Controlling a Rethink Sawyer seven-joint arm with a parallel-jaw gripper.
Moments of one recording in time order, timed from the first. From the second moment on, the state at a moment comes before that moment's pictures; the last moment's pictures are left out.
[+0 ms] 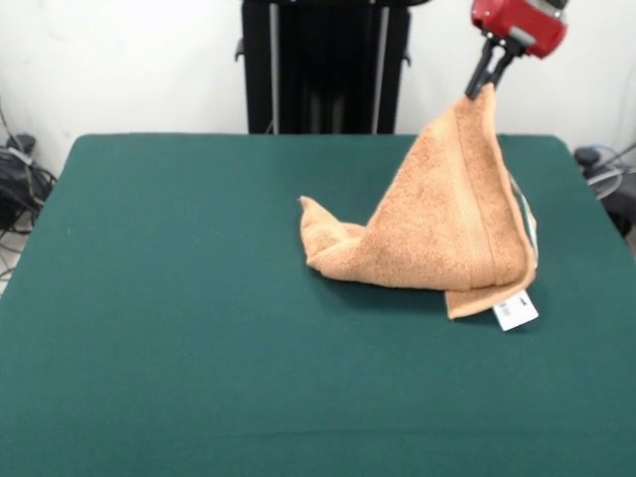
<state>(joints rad) 0.74 -0.56 -0.64 2.01 0.28 -0.01 1.60</state>
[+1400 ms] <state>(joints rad) 0.96 -0.45 -0.71 2.03 0.56 -0.01 1.60</state>
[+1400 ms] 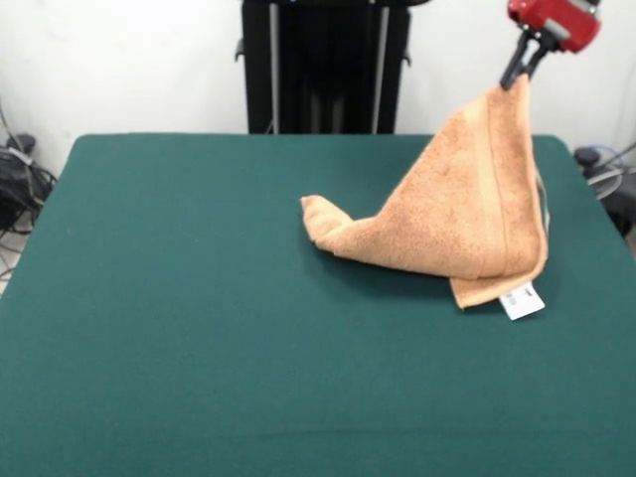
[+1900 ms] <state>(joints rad) 1.07 -0.38 -0.76 2.03 0.67 0.04 1.64</state>
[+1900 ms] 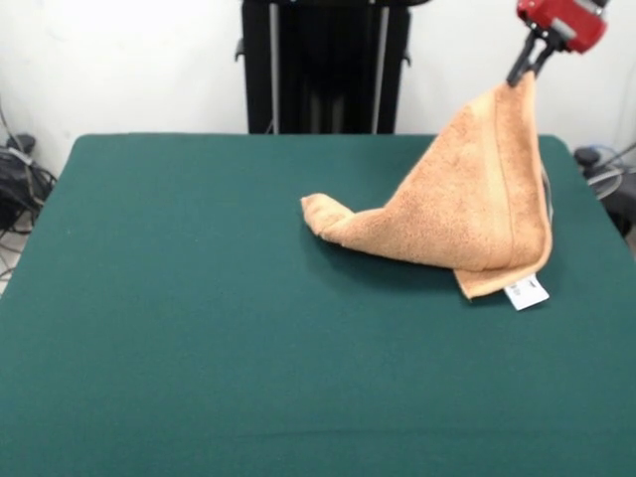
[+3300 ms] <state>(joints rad) 1.13 -0.33 -0.81 2.02 0.73 0.15 1.69</state>
